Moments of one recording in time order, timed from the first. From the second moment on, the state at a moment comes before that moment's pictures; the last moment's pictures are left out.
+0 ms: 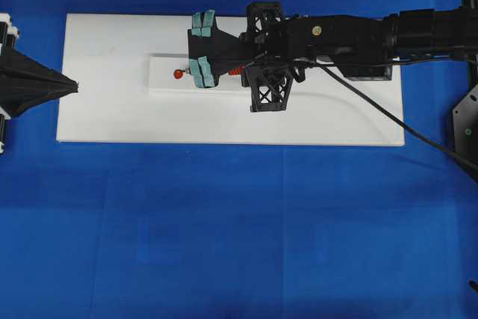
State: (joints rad) left arm 0.00 -1.02 1.23 0.00 -0.24 -0.06; right arm -0.16 0.22 0.24 -0.19 0.72 0.05
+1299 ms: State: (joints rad) left arm 0.00 -1.03 1.23 0.00 -0.24 -0.06; right arm -0.15 0.04 0.11 -0.24 0.96 0.04
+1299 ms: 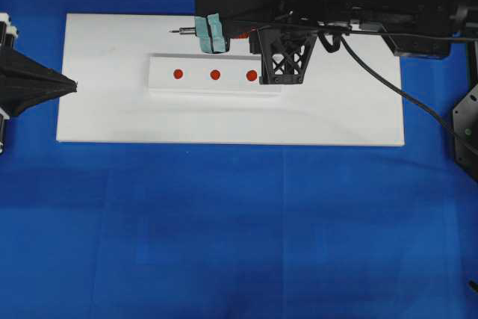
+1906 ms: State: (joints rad) left arm 0.00 -1.02 1.23 0.00 -0.24 -0.06; right arm -0.15 -0.12 0.33 -0.23 0.95 0.06
